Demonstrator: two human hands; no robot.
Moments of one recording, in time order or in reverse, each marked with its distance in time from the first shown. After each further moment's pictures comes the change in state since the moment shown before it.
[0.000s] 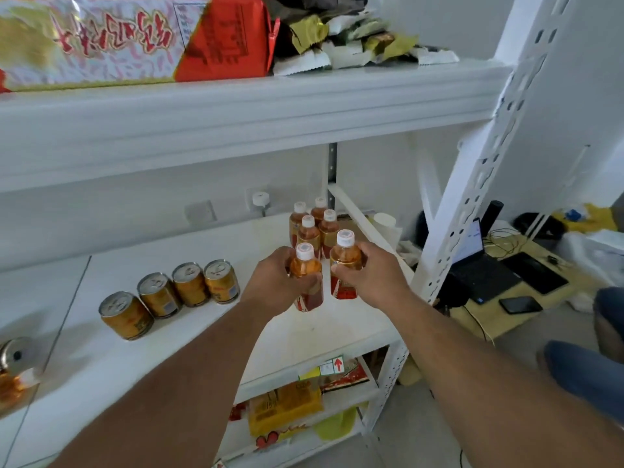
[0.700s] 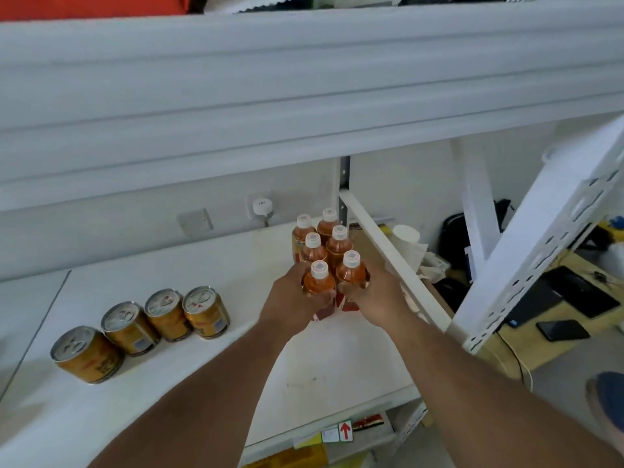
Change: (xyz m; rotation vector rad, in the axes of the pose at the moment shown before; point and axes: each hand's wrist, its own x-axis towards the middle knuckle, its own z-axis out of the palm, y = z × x) left_hand 0.092 -0.038 0.066 -0.108 -0.039 -0.046; right_hand 0.105 0.055 0.052 0.117 -0.049 0.057
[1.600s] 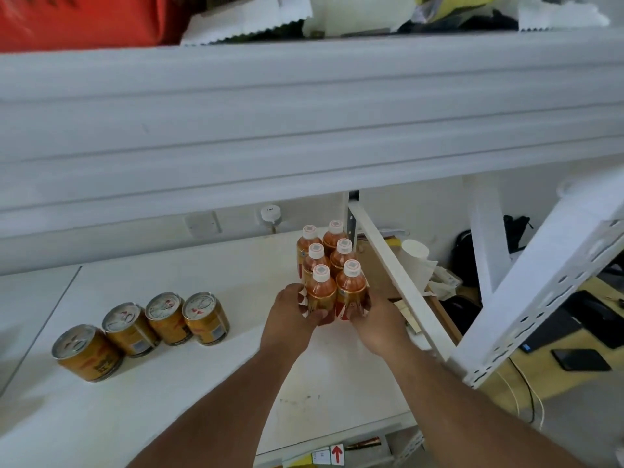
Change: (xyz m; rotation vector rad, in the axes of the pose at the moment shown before) left_hand 0.003 -0.016 0.021 0.142 0.202 -0.142; right_hand 0.011 0.030 0.009 -0.154 -0.060 0.085
